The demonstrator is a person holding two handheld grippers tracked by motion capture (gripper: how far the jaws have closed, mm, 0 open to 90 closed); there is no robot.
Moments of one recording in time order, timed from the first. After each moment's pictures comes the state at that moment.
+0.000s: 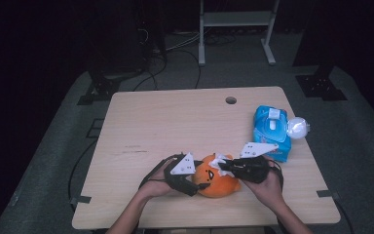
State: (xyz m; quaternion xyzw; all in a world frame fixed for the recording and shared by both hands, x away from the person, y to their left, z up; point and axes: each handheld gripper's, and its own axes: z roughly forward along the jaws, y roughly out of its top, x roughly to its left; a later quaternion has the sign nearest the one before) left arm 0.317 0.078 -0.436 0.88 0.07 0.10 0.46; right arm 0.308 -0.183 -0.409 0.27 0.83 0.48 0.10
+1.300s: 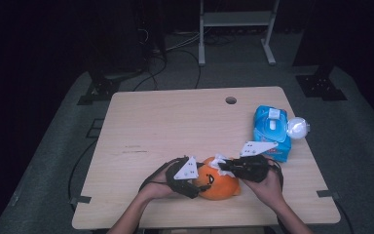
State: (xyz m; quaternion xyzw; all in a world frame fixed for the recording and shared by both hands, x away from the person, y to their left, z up) left arm 0.310 0.073 -0.437 0.89 0.05 0.13 0.44; right arm 0.313 -0.185 -0.412 0.27 0.83 0.48 0.08
